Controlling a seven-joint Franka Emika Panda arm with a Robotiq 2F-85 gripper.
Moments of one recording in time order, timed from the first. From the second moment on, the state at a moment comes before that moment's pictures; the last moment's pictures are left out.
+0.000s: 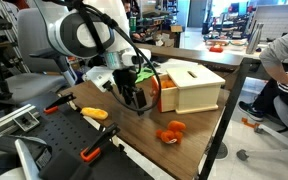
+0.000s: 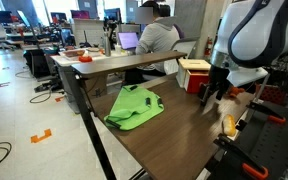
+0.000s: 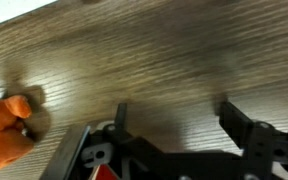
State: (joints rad) arm 0.21 0.52 -0.27 -2.46 0.03 3.06 0.15
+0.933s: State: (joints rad) arm 0.07 0.04 -0.09 -2.66 0.03 2.94 0.01
